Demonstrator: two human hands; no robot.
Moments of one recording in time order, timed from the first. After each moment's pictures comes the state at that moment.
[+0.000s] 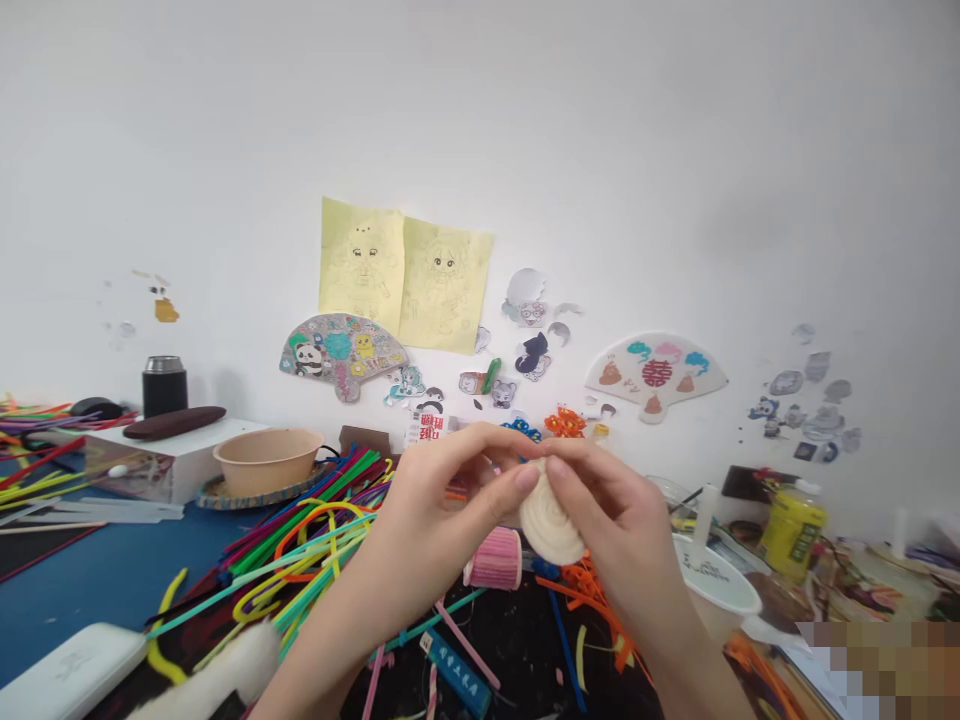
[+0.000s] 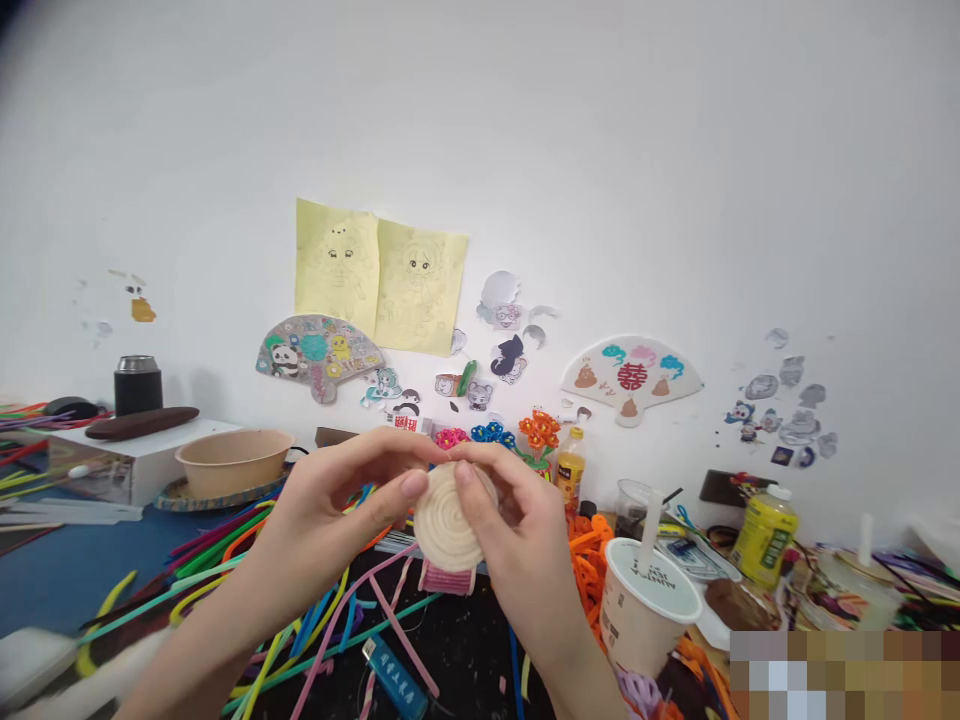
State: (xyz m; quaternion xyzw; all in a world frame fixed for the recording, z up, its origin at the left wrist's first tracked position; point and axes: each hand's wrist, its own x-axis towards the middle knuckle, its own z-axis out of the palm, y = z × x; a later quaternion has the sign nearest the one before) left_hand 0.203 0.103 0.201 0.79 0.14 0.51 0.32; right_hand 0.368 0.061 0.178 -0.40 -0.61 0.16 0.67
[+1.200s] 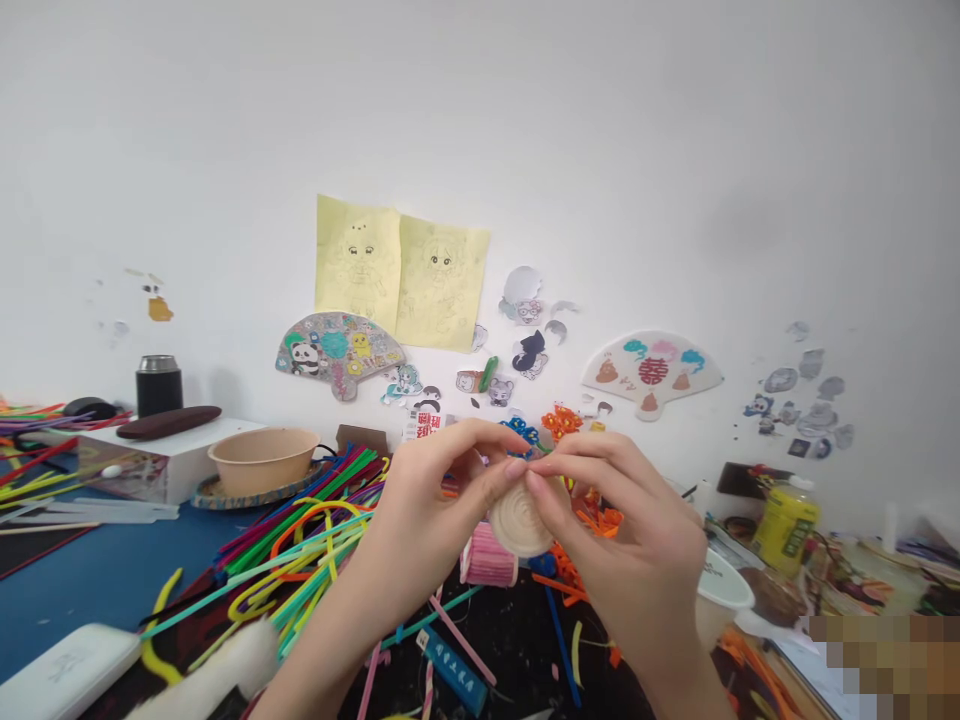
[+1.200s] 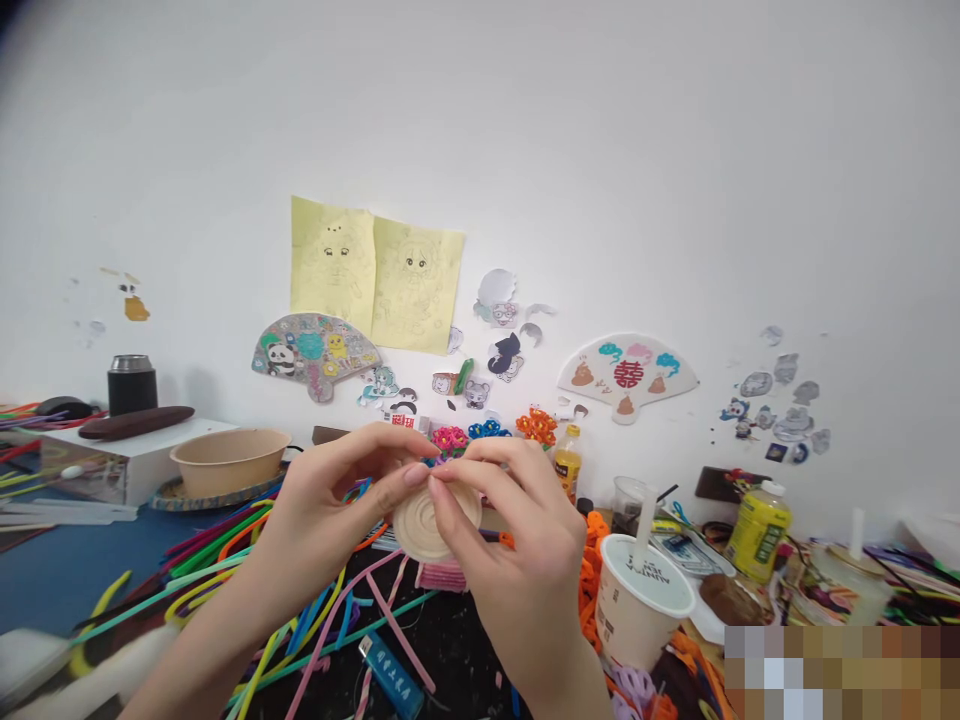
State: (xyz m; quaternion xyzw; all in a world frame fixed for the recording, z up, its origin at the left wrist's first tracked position) left_hand 0.209 0.110 0.197 0.79 0.15 0.53 0.26; right_hand 0.361 0.051 0.185 -0.38 -0.66 -0.23 0.60
